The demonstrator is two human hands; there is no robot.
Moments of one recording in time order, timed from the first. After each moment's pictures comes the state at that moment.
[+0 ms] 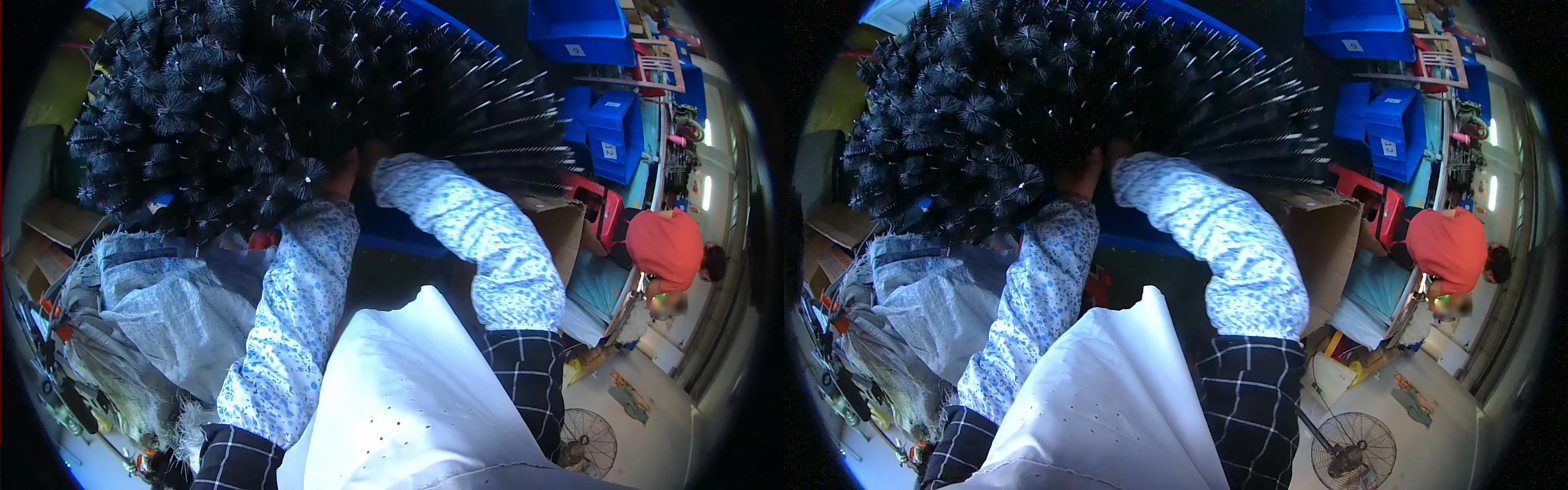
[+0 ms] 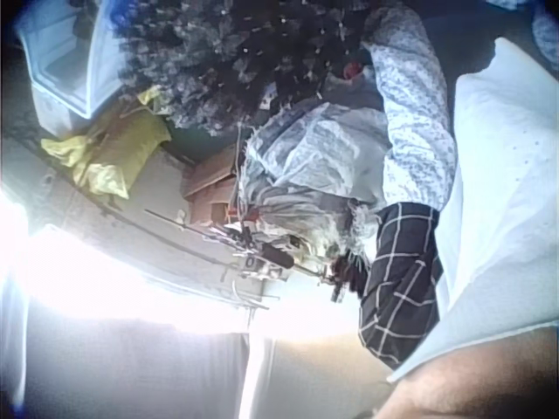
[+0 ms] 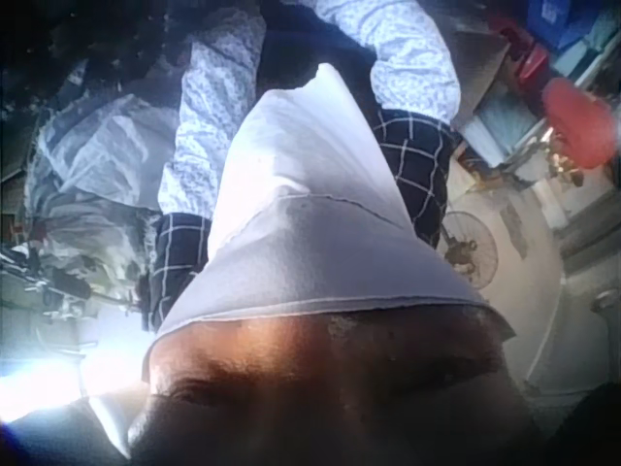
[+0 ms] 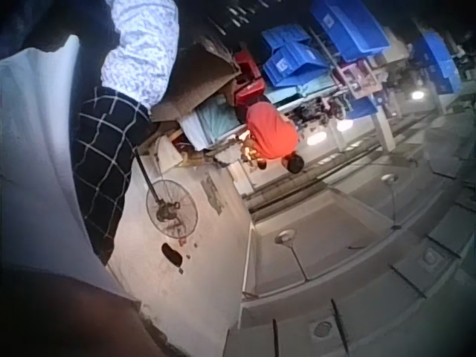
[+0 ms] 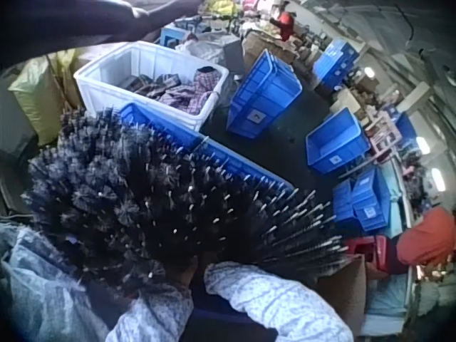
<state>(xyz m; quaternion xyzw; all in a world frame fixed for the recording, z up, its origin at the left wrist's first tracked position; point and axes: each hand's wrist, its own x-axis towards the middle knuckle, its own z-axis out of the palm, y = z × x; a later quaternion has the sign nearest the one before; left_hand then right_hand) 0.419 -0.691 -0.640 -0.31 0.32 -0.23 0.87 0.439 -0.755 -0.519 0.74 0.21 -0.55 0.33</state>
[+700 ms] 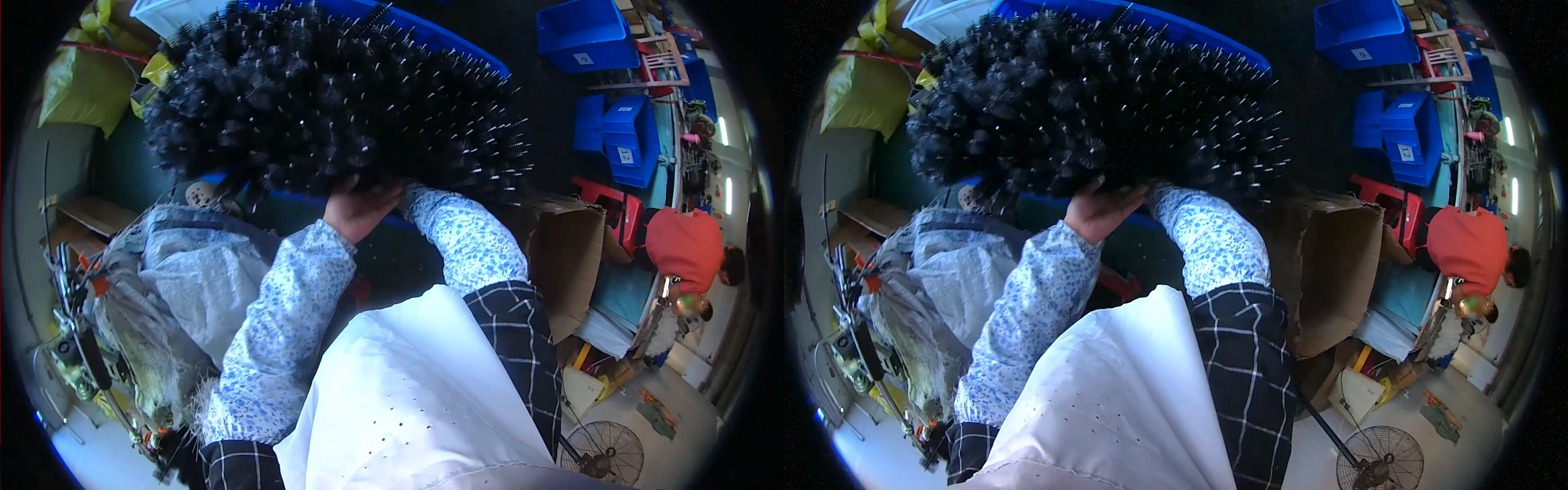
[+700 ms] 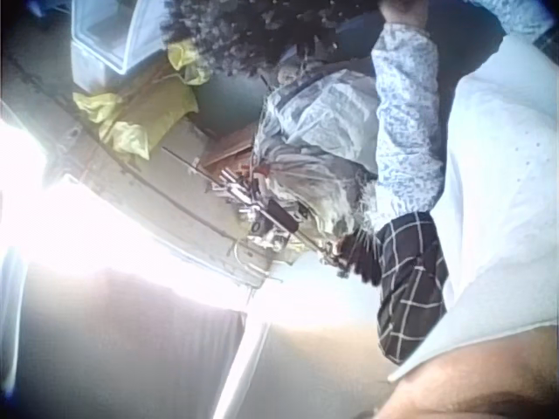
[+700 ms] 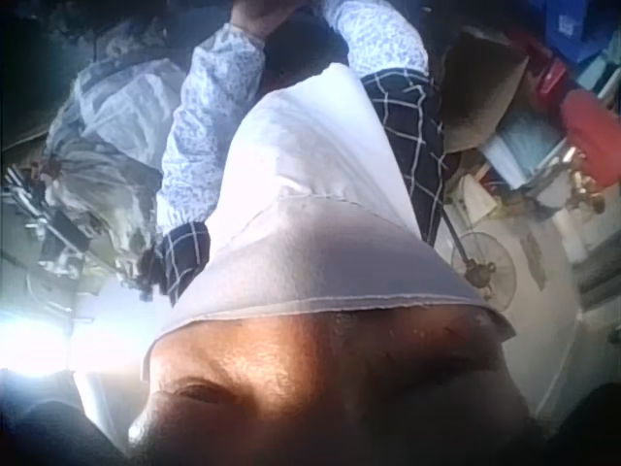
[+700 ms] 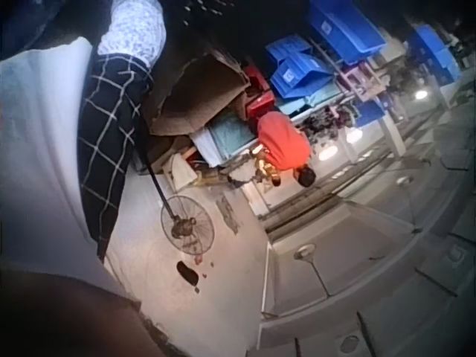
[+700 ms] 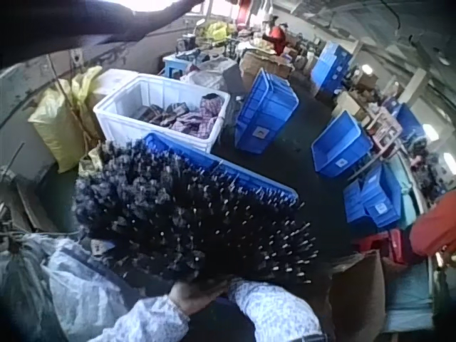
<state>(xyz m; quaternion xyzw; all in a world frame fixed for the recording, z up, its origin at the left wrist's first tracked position) 0.418 -0.613 -0.457 0.14 0.31 -0.54 0.77 0.410 -0.731 -0.519 0.92 0.07 -0.35 0.14</state>
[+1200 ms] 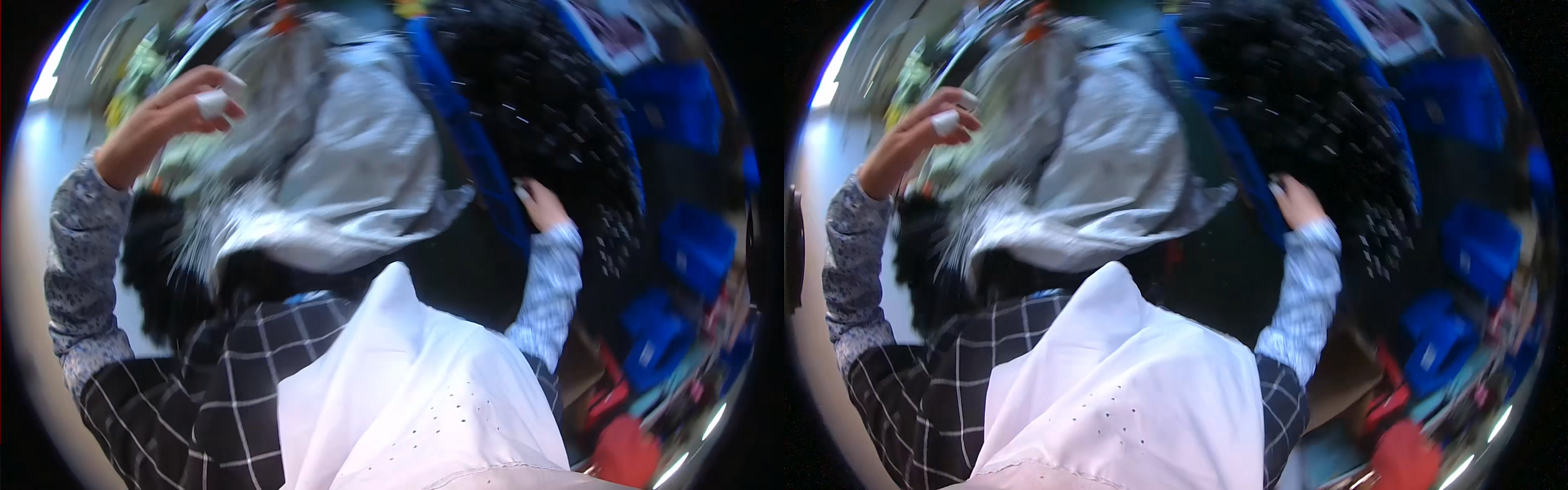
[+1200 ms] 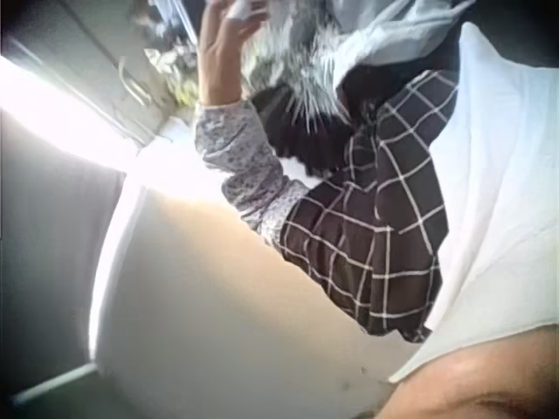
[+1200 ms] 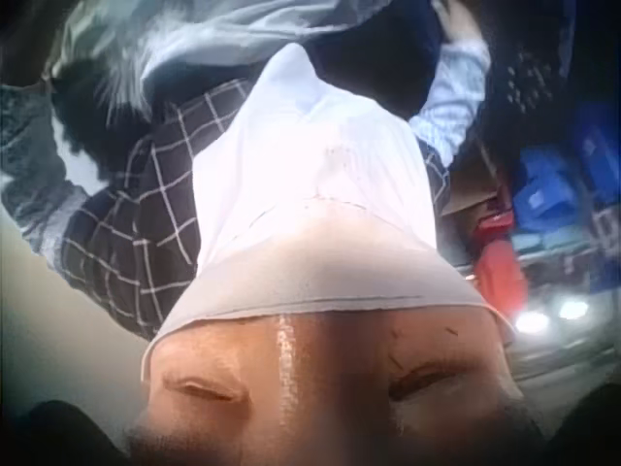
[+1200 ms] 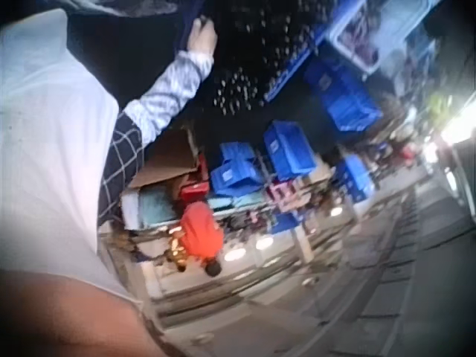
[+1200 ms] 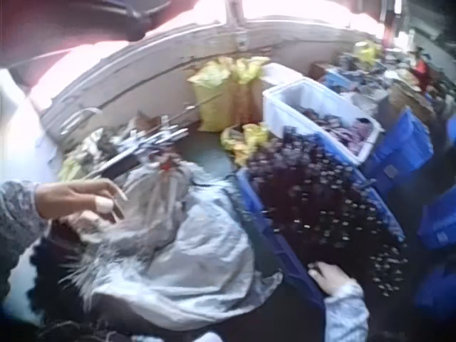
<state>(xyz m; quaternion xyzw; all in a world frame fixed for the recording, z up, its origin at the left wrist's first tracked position) 0.403 -0.263 -0.166 0.82 0.00 -0.33 0.46 0.389 -0.743 -0.391 0.92 0.03 -0.30 -0.24</state>
